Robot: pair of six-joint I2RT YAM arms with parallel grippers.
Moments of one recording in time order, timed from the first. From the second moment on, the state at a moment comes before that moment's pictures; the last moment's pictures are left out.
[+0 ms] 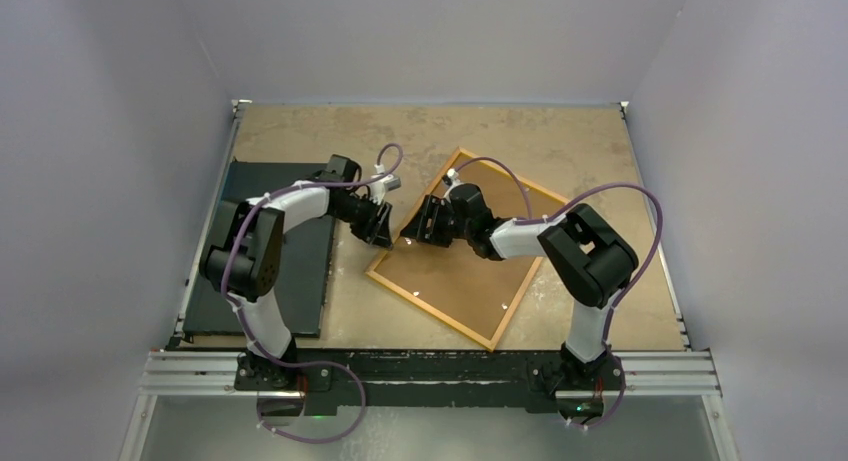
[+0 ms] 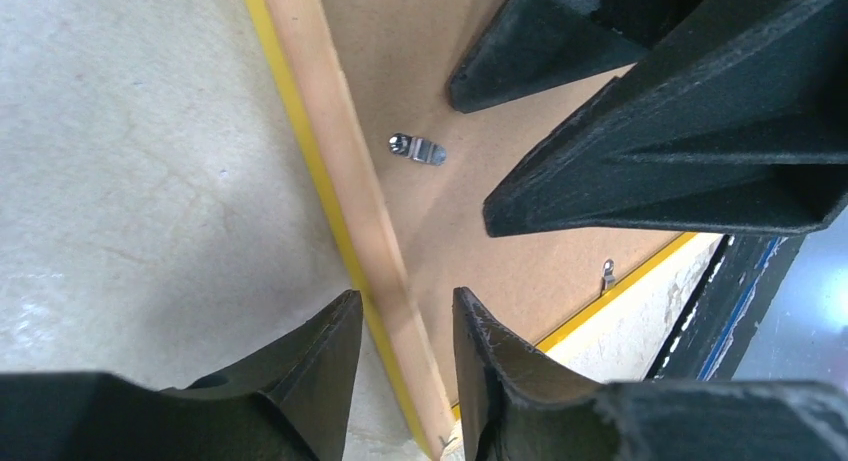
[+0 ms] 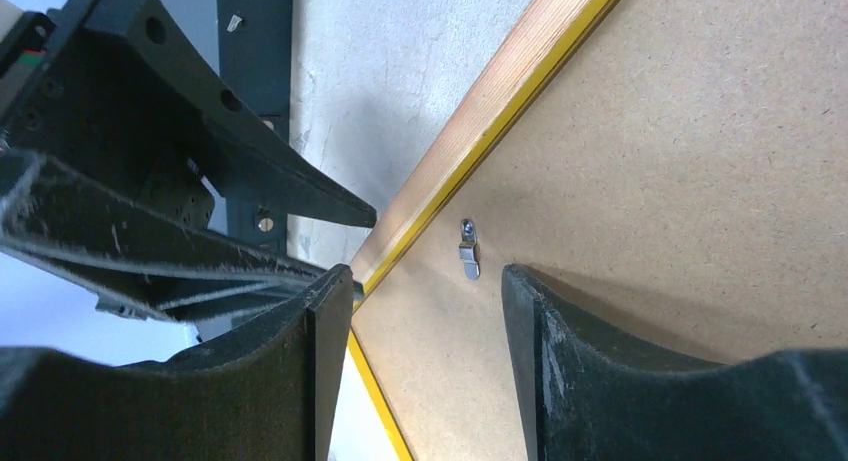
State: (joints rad) left arm -0.31 1.82 1.09 -0.48 0.72 0.25; right arm 0.67 1.86 0.88 0.40 -0.31 0.90
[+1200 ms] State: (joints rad) left arm -0.28 1.83 1.07 -0.45 0.73 0.25; right arm 0.71 1.91 0.94 0.40 -0.31 0.90
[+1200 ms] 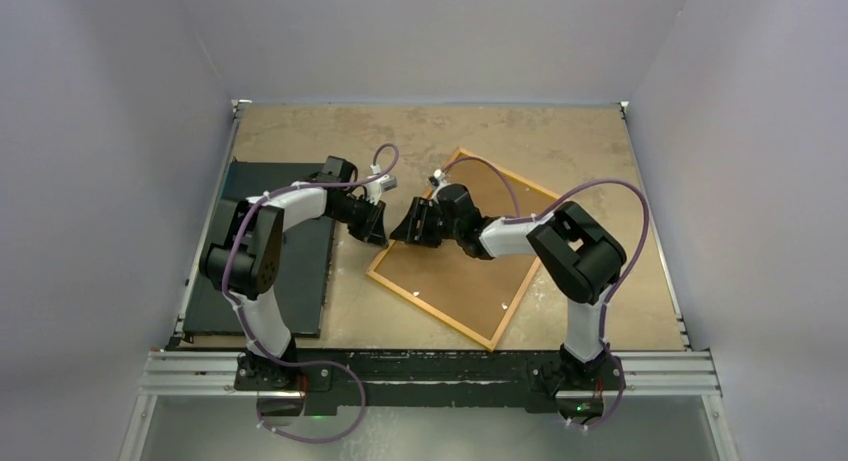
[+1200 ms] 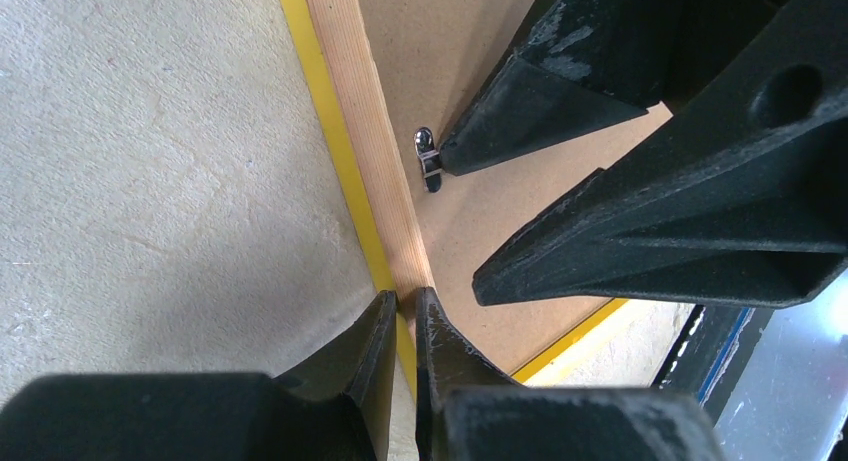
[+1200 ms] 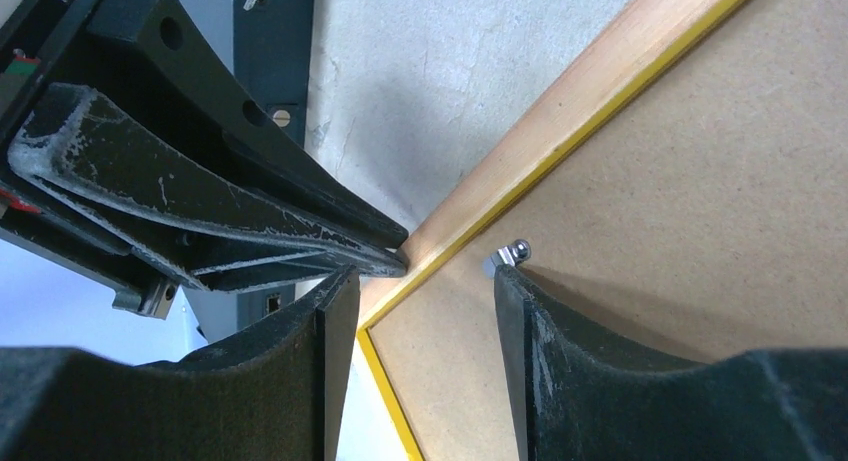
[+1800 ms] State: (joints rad) left arm -0.28 1.83 1.06 -0.44 0.73 0.25; right arm 0.72 1.95 0.98 0.40 -0.31 0.88
